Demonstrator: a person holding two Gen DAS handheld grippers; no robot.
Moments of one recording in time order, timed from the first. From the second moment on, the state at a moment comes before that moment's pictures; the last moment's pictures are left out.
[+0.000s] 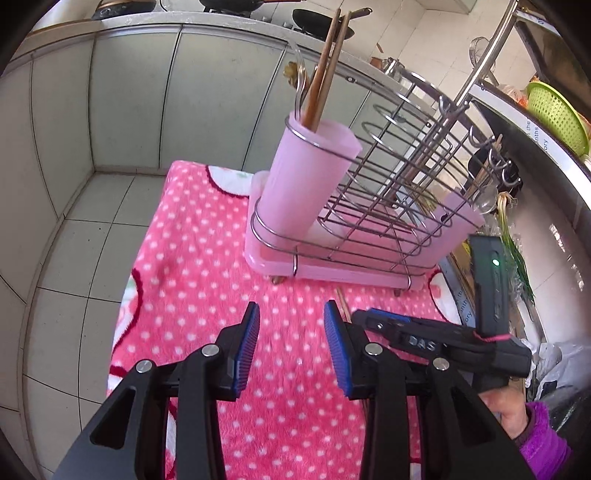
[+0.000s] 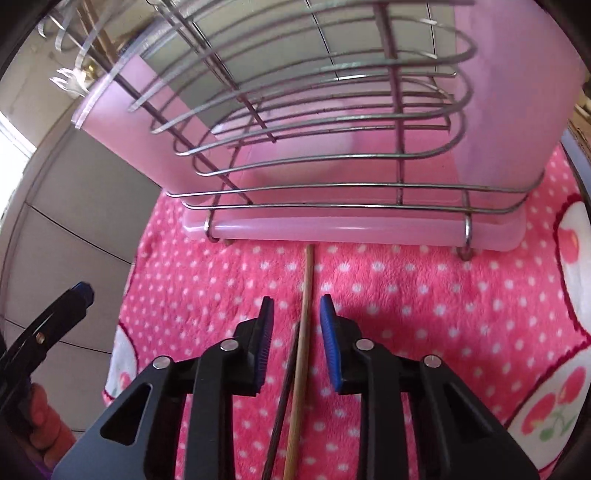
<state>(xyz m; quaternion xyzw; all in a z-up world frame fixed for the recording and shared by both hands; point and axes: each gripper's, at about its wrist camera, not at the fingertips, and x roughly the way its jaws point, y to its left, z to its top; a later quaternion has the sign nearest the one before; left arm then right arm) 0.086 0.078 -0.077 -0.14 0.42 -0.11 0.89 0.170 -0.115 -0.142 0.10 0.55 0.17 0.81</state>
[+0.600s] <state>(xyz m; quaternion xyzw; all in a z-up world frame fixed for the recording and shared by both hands) 0.114 0.018 -0.122 -0.12 0.55 -0.18 0.81 0.156 -0.165 -0.148 0.14 0.55 0.13 0.81</state>
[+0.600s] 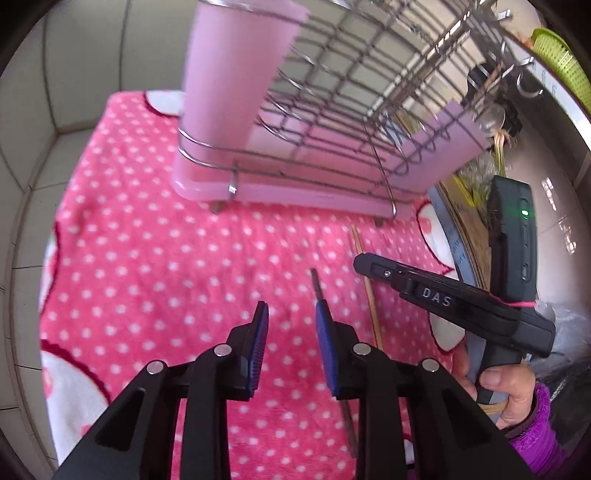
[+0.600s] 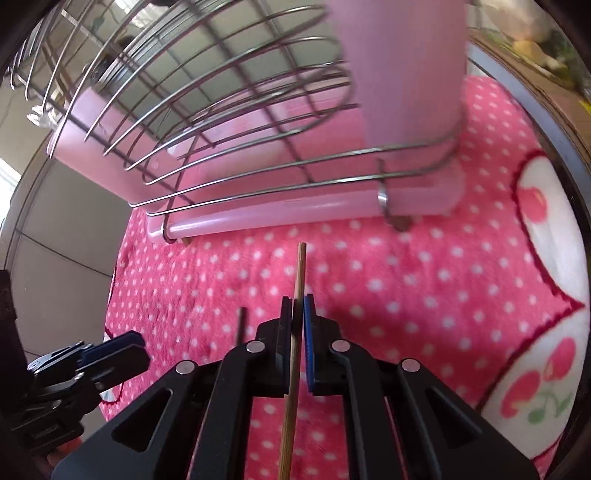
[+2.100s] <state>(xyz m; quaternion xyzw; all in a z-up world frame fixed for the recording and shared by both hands) 0.119 -0.029 -0.089 -0.08 0.52 -0.18 0.83 0.122 -0.227 -0.109 0.19 0.51 0.17 0.82</state>
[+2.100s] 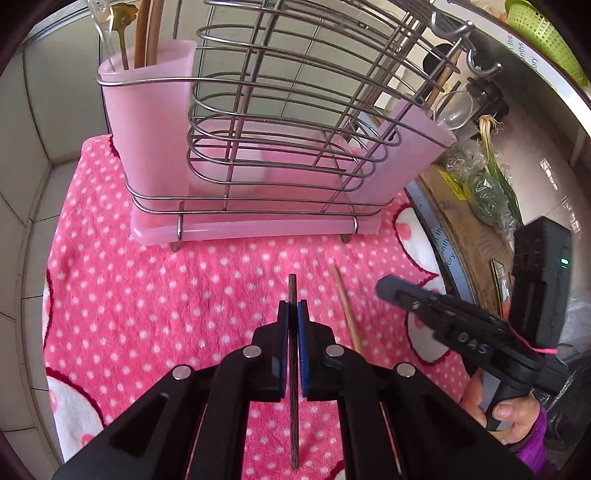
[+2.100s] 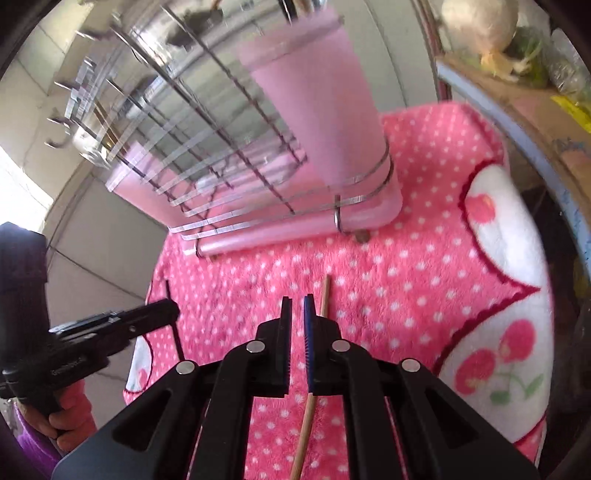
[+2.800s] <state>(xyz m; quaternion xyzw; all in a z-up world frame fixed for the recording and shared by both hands) 0.122 -0.006 -0.084 -0.12 0.51 -0.19 0.83 0.167 -0.171 -0.157 0.11 0.62 0.11 0.77</state>
